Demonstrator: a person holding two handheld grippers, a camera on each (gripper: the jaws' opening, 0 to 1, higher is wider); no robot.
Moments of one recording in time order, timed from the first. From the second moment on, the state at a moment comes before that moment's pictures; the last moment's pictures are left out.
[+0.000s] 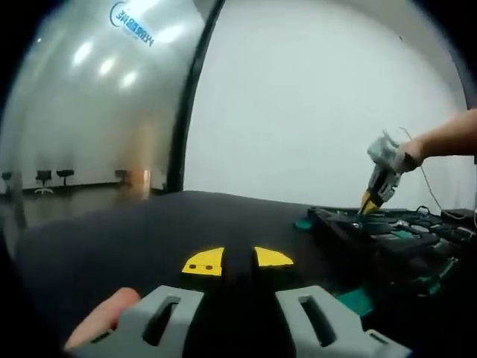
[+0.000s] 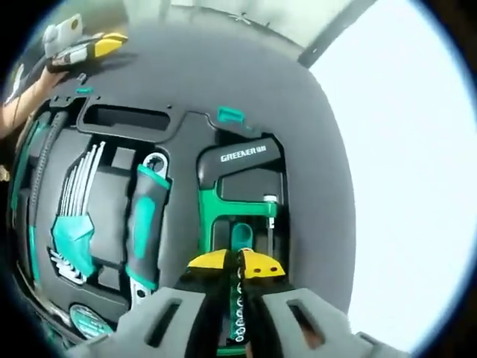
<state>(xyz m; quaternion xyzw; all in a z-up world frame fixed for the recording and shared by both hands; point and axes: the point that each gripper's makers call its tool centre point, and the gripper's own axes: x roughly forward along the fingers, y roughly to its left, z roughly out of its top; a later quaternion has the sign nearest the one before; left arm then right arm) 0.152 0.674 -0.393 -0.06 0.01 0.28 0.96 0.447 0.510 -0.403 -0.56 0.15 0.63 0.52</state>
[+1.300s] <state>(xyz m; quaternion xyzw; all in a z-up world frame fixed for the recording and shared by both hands) 0.151 0.675 -0.399 -0.05 0.02 0.29 0.96 0.465 0.497 -0.356 -0.36 0.08 0.60 0.71</state>
